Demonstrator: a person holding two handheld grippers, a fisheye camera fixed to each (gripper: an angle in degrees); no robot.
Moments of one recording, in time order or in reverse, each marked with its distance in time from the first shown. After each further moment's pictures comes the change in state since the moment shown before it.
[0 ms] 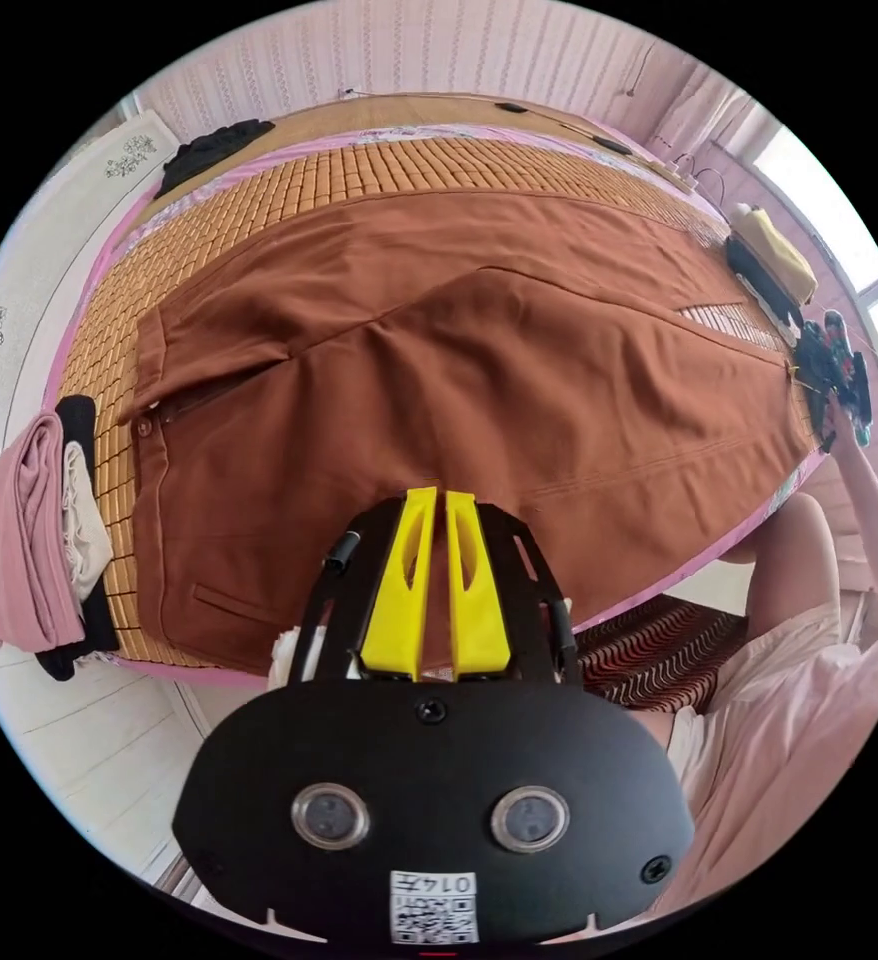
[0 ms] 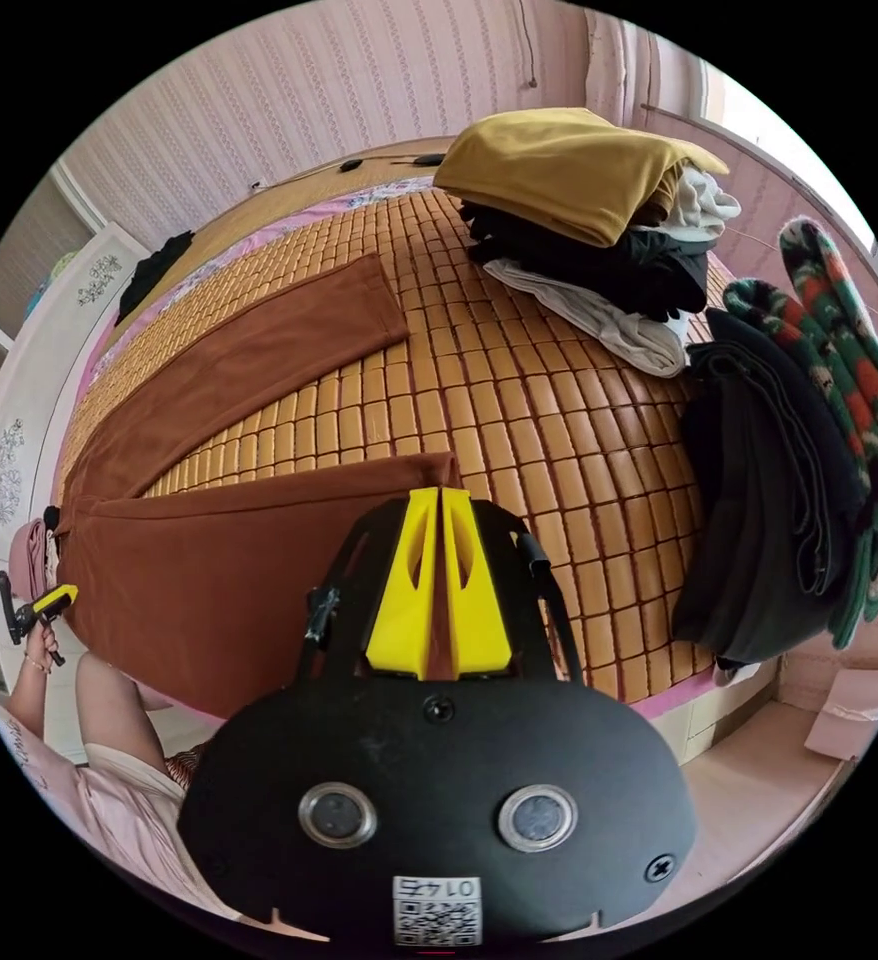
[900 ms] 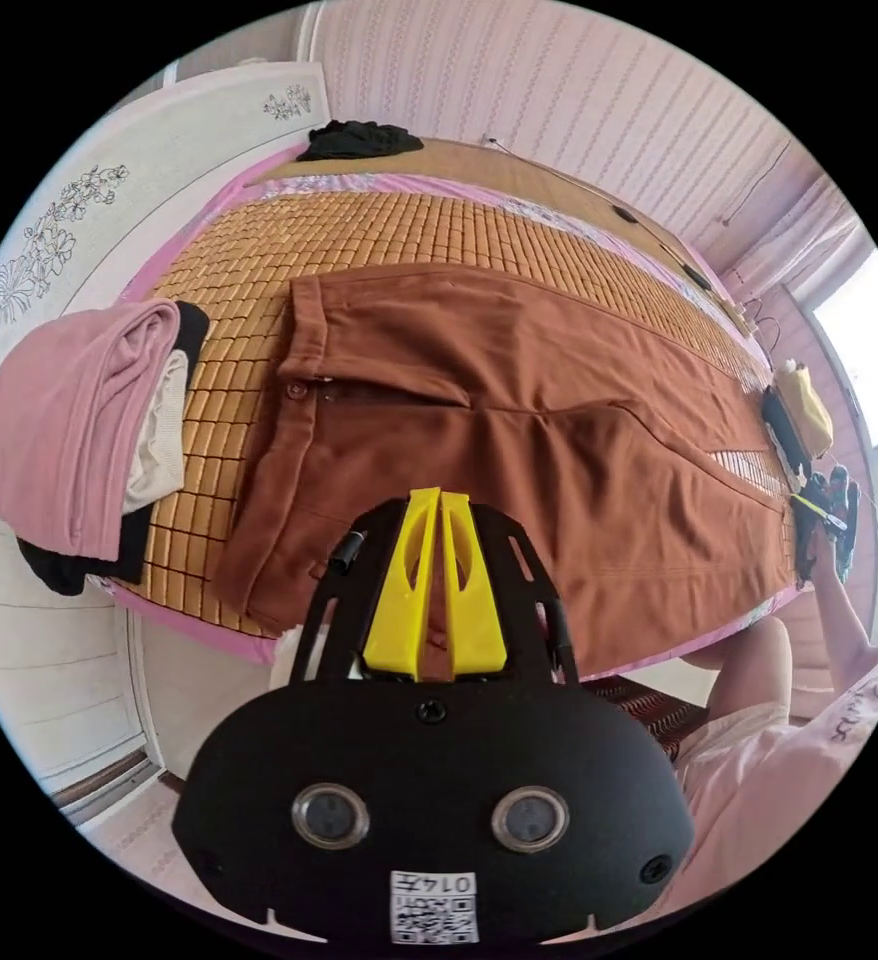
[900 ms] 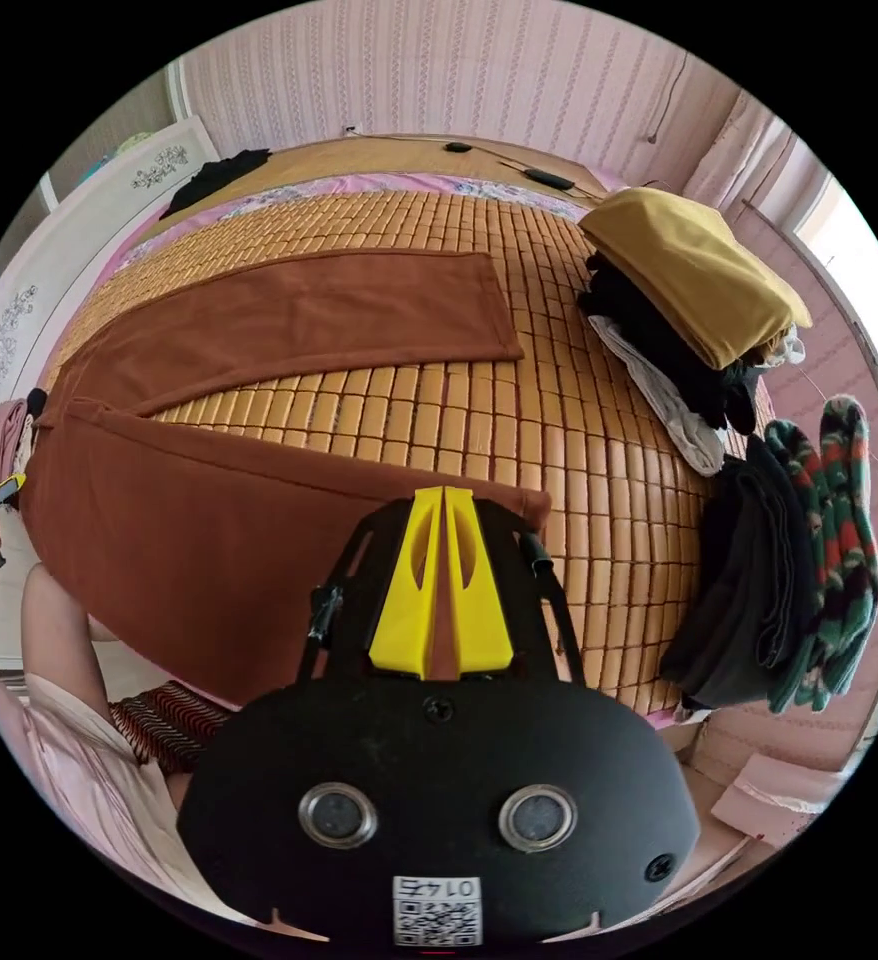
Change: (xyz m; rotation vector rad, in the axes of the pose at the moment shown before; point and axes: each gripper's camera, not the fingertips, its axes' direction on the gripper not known) left arm -0.104 0.042 -0.064 0.179 0.031 -0.314; right arm -0.115 -0.019 -0.011 0.014 0.074 -0.293
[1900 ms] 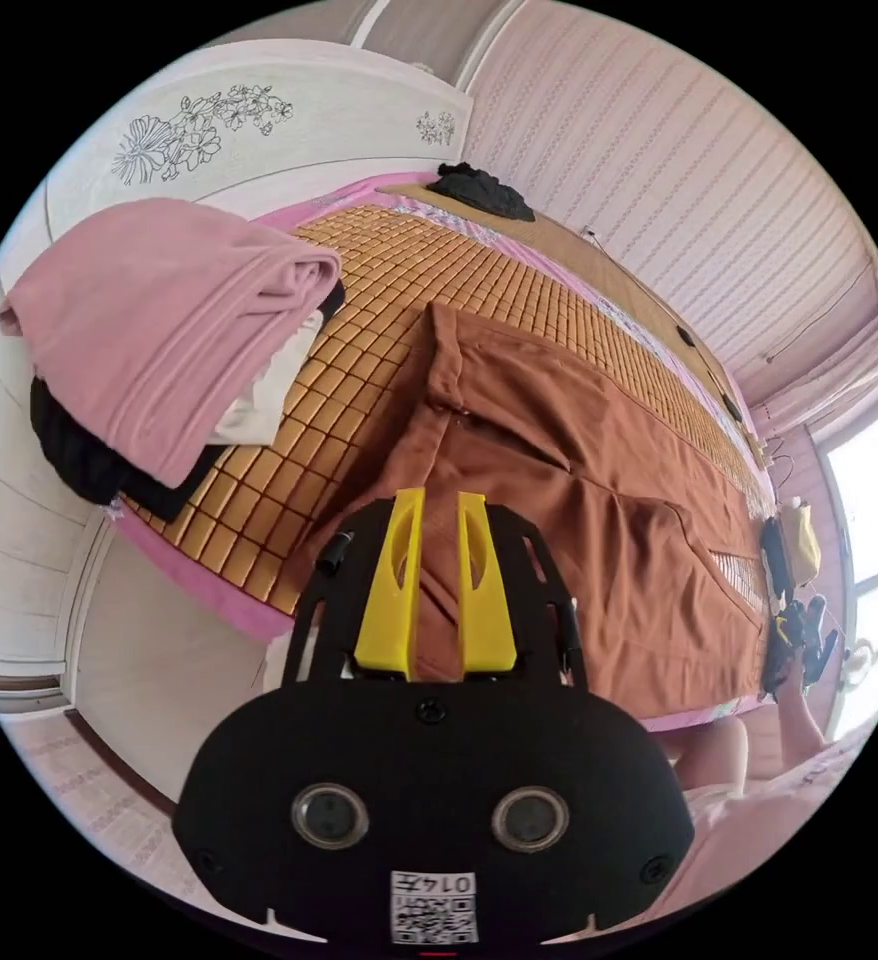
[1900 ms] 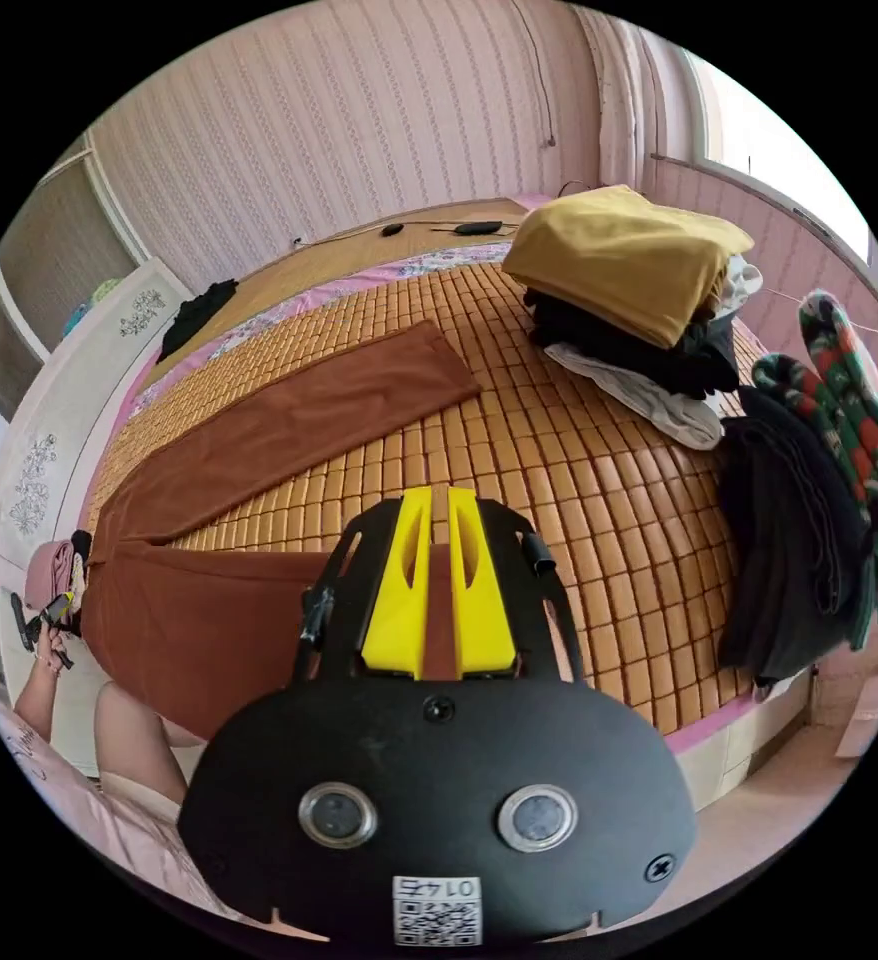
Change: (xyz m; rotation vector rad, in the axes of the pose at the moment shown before) left arm -0.139 0.036 -0.061 0.155 0.050 -0.299; right arm 0.120 0.058 -0.059 0.145 -0.123 0.356
